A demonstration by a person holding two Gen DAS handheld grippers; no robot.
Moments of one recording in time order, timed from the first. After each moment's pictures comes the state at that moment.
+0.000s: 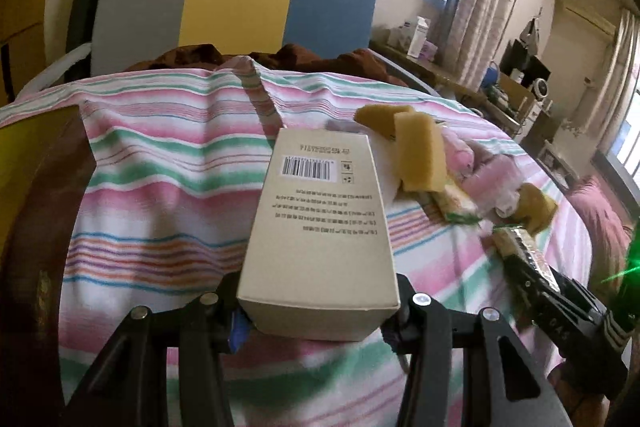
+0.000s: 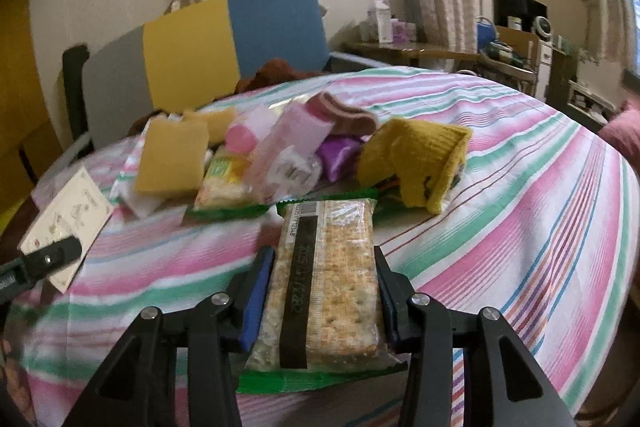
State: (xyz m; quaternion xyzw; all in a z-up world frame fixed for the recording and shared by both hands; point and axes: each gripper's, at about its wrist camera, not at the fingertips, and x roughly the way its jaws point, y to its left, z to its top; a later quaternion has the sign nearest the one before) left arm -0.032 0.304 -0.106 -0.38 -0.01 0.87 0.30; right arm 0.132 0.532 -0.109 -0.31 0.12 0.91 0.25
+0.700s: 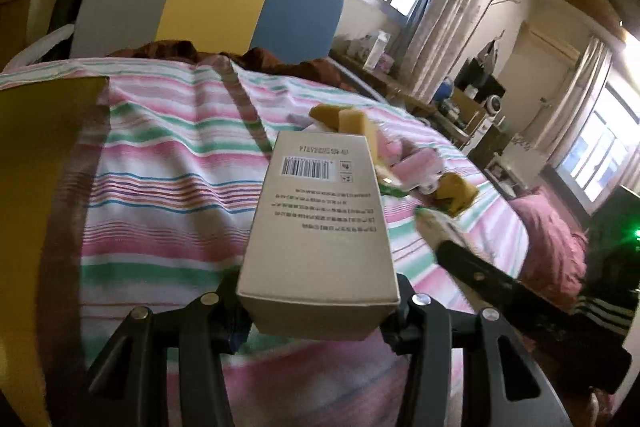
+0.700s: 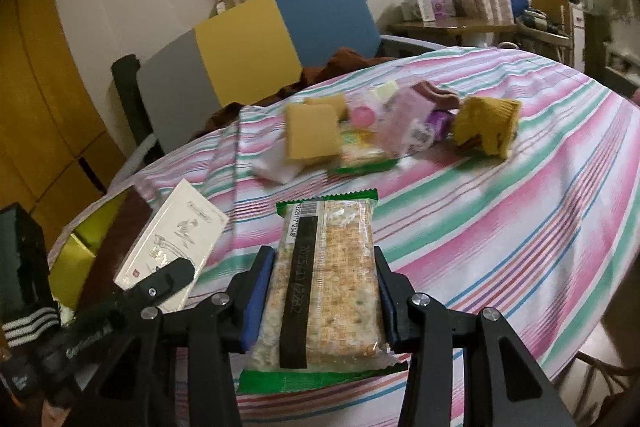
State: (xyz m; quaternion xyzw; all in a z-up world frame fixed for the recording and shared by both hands) left arm 0.025 0.244 -0.084 -0.37 -0.08 0.84 0.38; right arm 0.164 0.438 -0.071 -0.29 0.21 0.92 0.15
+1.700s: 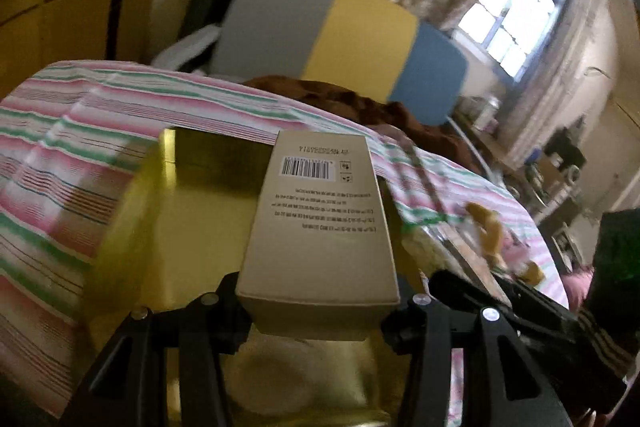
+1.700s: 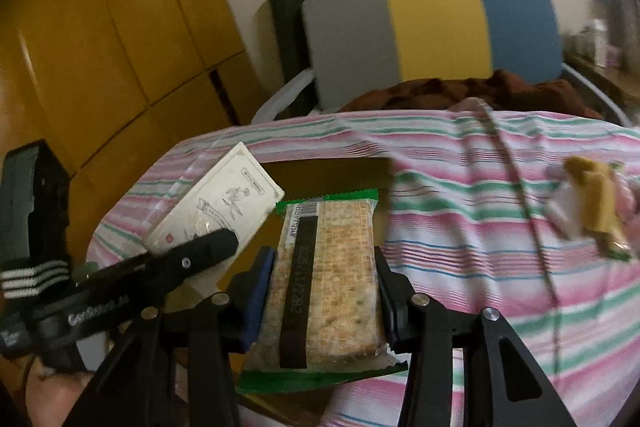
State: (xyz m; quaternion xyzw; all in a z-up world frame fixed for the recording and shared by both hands) left arm -0.051 0.013 -0.021 -0.40 -0.13 0.89 0.19; right arm 0.025 0.214 -0.007 -0.35 0.10 0.93 -0.09
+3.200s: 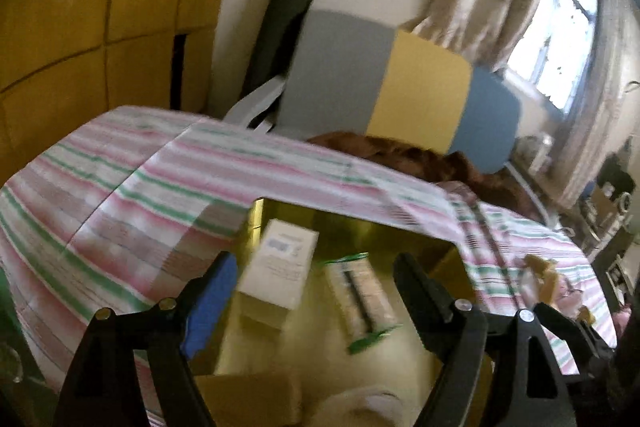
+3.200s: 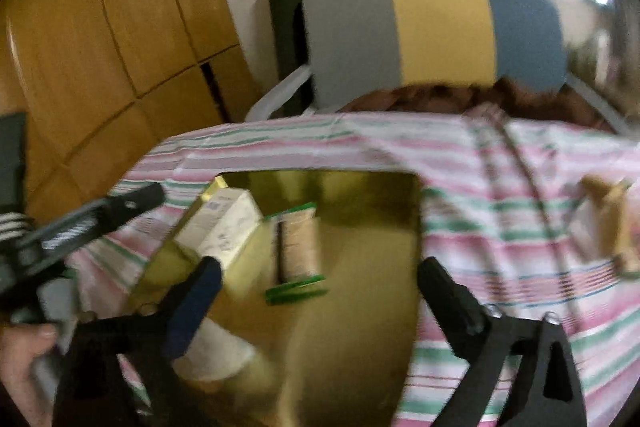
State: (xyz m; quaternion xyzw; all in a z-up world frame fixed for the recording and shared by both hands) left arm -0.054 -0.015 0.002 -0.32 -0.11 0.94 0.09; right arm 0.005 0.191 -0.006 -0.33 0.05 0.94 -0.03
